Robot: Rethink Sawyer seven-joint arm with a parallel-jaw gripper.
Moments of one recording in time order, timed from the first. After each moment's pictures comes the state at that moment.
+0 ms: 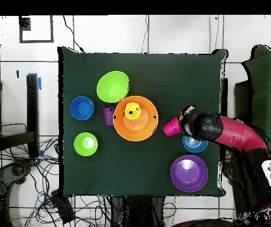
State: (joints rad) arm -0.72 -0.55 0.21 1.56 -0.36 0.47 2.33
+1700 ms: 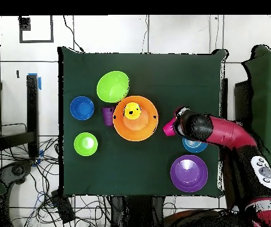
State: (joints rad) arm -0.67 -0.52 0.18 1.56 -0.36 0.43 2.33
